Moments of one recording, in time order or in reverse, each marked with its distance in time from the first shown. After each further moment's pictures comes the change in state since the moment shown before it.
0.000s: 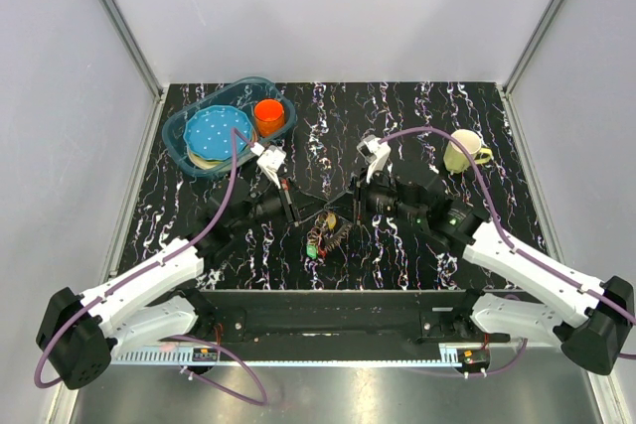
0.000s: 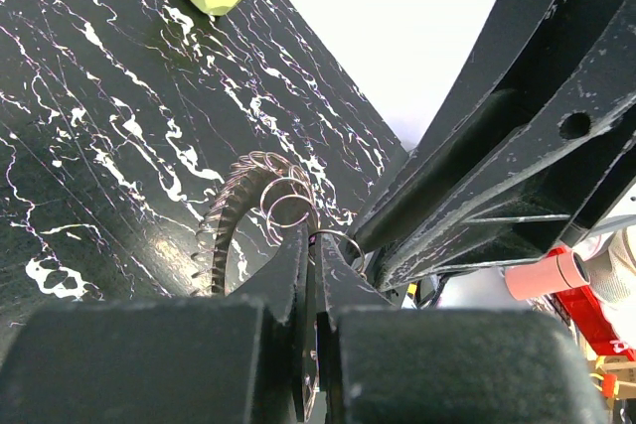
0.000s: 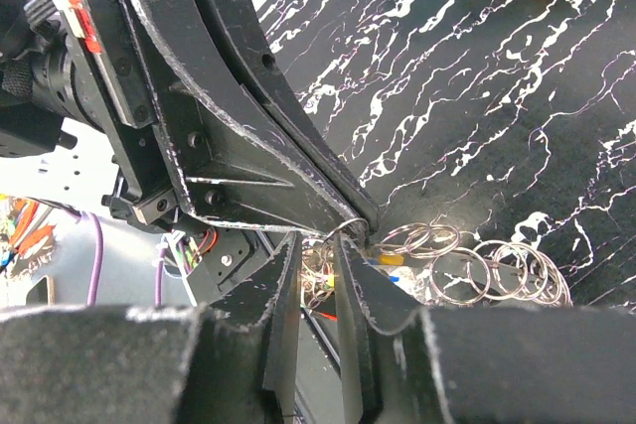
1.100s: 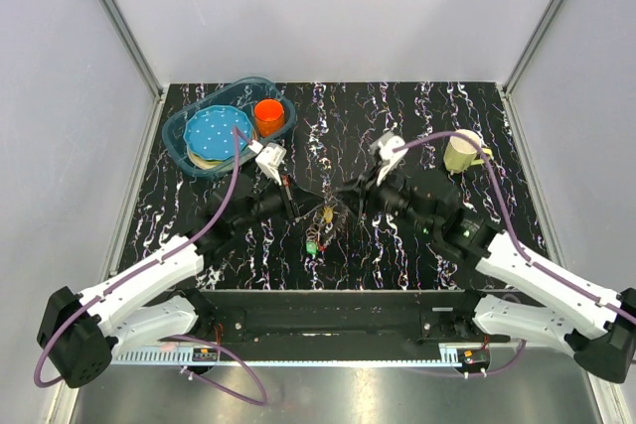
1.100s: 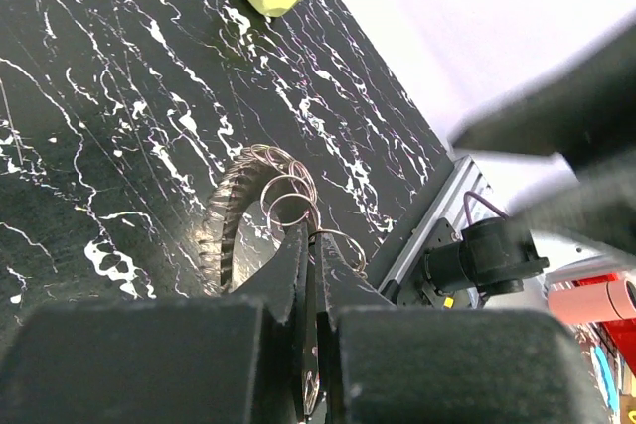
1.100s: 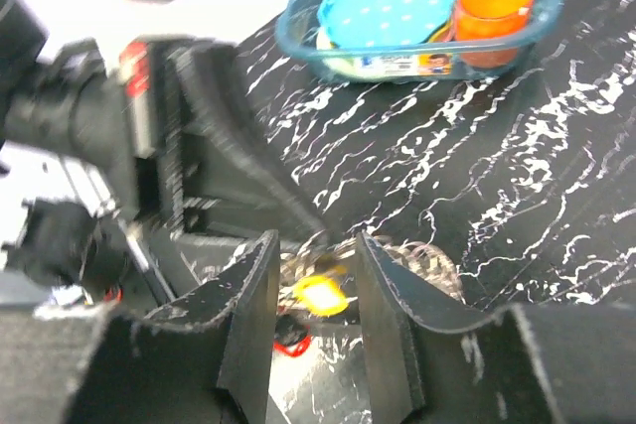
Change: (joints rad) left arm 0.000 0.010 0.040 -0.107 -0.103 0.047; right arm 0.126 -0.107 -0.040 0.076 0.265 -0.267
